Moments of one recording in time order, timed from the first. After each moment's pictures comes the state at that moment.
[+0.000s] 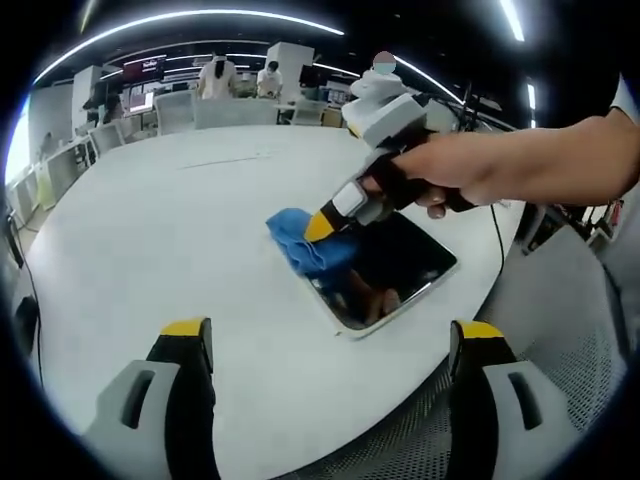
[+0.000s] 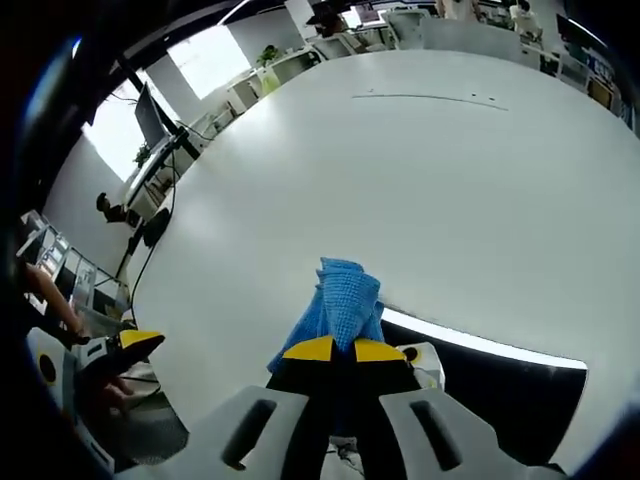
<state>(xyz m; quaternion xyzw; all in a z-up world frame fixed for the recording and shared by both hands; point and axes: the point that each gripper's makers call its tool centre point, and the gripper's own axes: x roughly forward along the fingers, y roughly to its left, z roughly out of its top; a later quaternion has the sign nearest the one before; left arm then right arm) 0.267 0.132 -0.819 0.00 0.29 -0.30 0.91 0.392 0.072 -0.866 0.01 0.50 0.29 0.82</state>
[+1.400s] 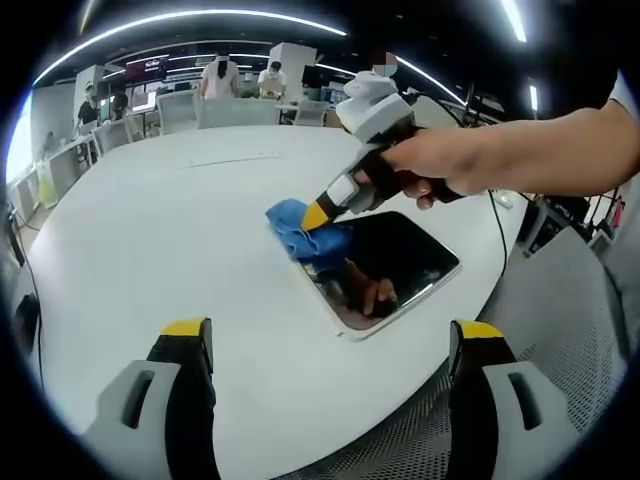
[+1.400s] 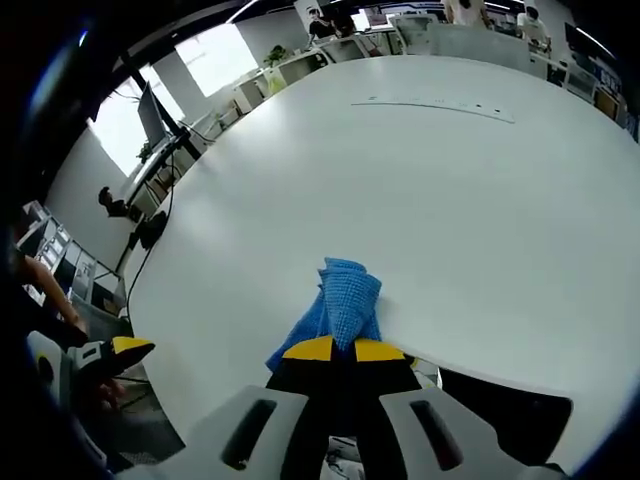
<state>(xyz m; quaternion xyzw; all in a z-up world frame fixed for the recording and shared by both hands) 0.268 0.132 -0.819 0.00 0.29 -0.30 0.91 0.414 0.065 -0.868 -0.01 0.49 0.30 0.82</state>
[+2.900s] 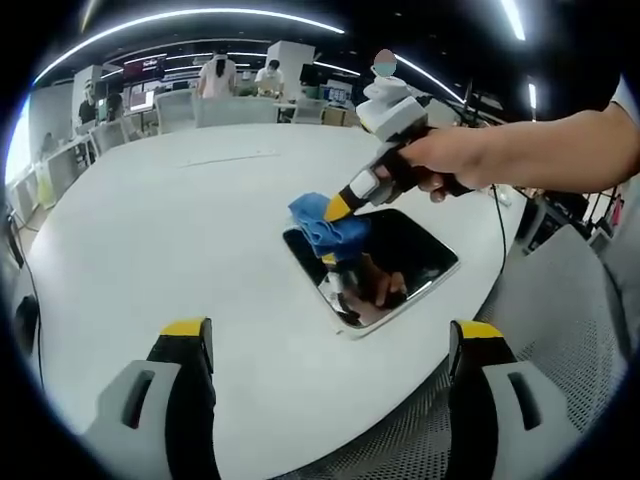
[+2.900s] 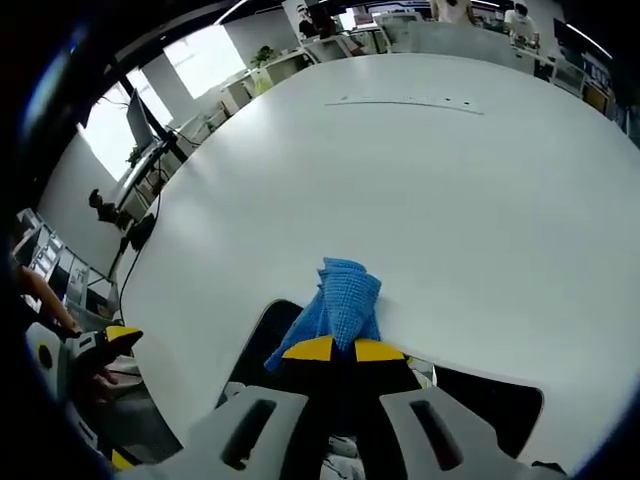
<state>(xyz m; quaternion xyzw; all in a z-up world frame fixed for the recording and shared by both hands) 0.265 0.132 -0.817 0.00 0.30 -0.30 0.91 0.413 0.029 -0.867 -0.01 0.50 0.27 0.82</state>
